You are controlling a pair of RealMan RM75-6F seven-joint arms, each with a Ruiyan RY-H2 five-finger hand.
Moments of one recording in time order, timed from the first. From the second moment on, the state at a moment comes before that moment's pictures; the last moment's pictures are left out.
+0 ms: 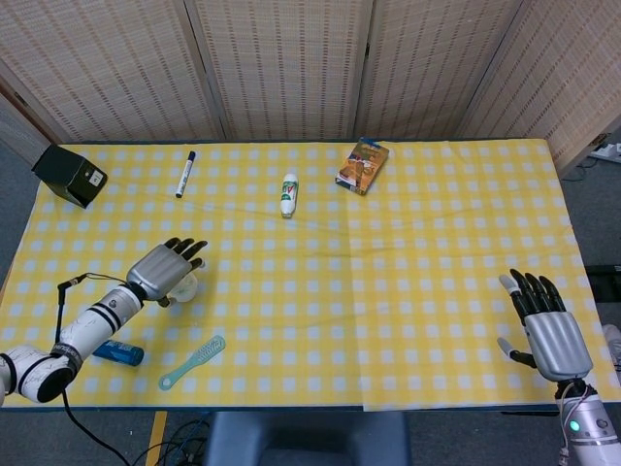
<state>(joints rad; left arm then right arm) -0.88 -1.10 -0.07 -1.56 1.23 0.59 0.35 0.12 -1.14 0.03 -1.62 -1.53 1.43 -0.12</state>
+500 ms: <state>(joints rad) -0.90 -1.14 -0.05 -1.44 1.24 0.57 0.31 0.12 -1.15 0.03 -1.62 -1.52 1.41 -0.13</state>
